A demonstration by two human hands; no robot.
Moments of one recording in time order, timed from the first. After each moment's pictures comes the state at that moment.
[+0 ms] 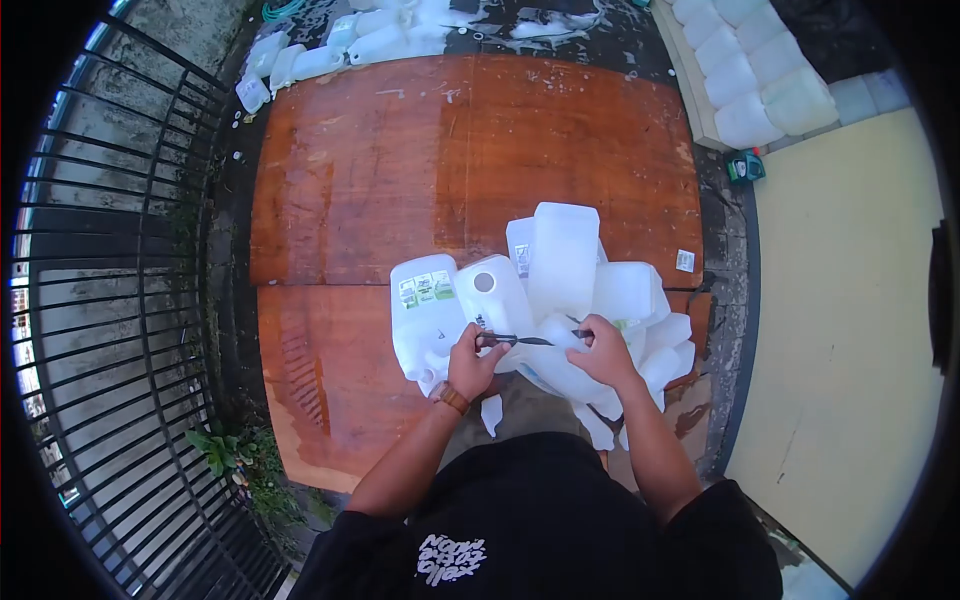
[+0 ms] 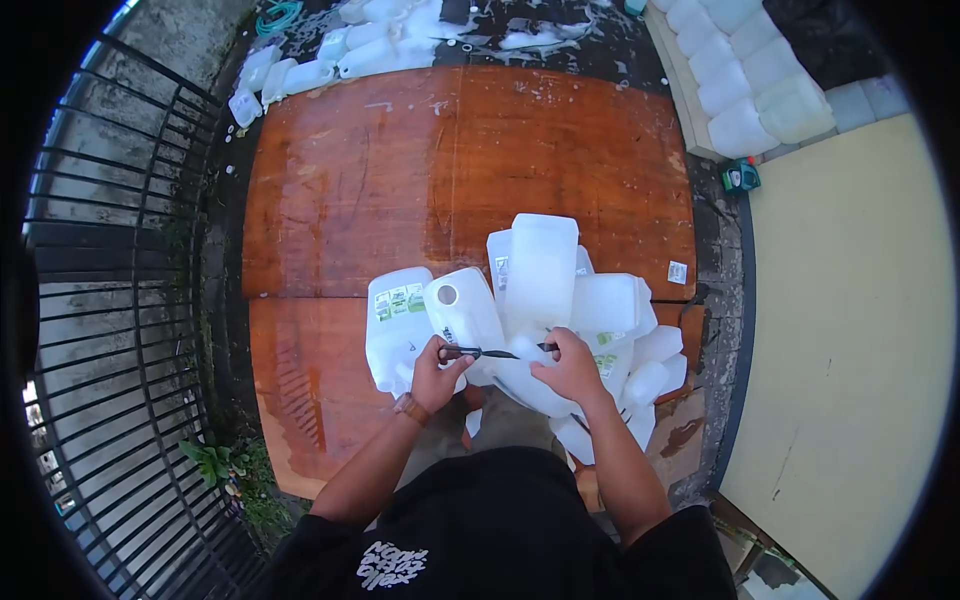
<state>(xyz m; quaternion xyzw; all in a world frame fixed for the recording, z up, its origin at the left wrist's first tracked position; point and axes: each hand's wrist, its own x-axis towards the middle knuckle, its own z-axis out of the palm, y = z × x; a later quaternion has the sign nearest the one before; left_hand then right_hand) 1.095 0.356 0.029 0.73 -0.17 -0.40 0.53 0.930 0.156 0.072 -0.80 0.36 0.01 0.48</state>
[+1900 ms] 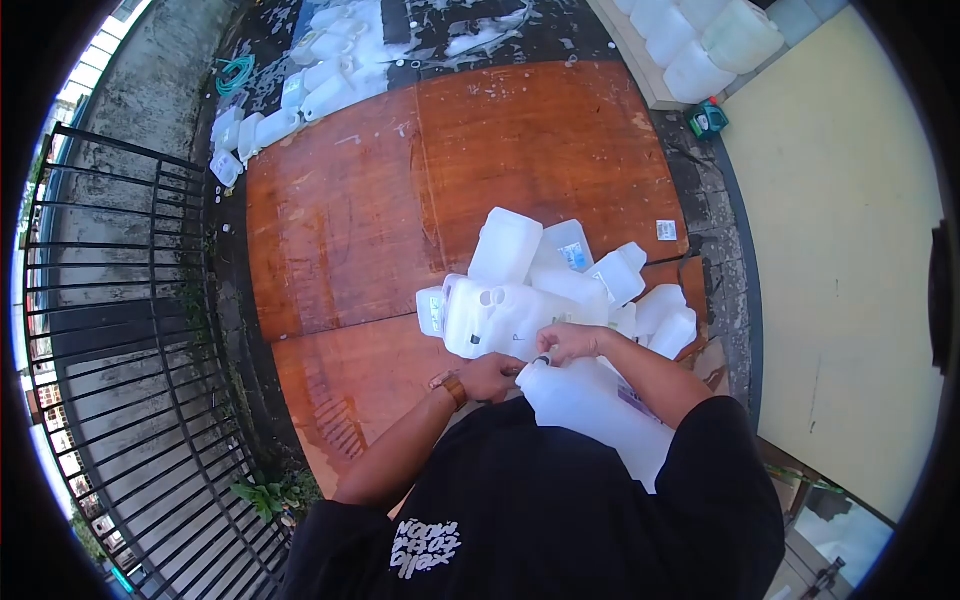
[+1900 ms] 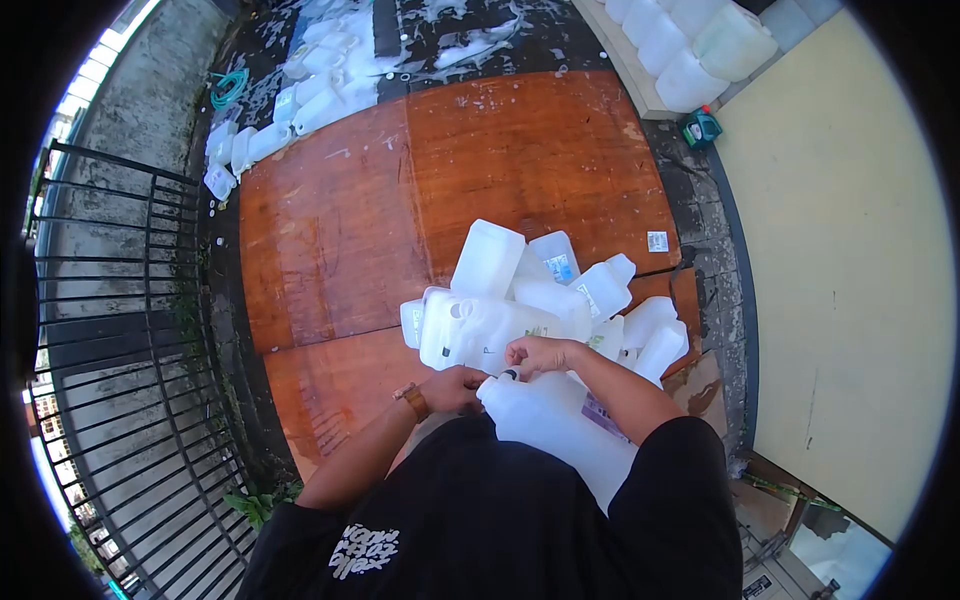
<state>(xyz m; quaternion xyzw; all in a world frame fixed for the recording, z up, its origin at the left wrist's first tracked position) 1.057 0.260 0.070 0.51 -0.34 -0.75 0.25 0.884 0.068 0.037 -0.58 0.18 0.32 0.73</state>
